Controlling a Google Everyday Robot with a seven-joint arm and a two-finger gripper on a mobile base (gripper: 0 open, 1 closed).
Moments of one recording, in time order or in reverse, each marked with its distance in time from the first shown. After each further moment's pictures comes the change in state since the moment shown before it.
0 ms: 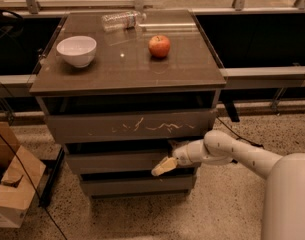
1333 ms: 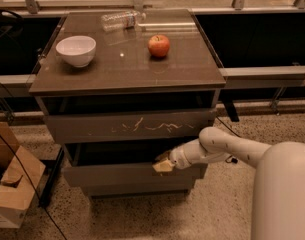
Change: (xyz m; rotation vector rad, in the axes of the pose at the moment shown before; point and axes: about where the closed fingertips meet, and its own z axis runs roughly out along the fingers) arm 0.017 0.038 0.006 -0.114 0.141 0.047
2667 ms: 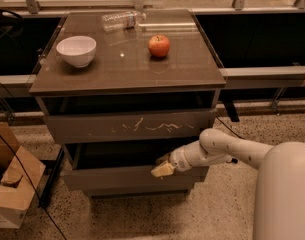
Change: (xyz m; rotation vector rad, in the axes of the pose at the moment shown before) arm 0.002 0.003 -0.007 0.013 0.013 0.000
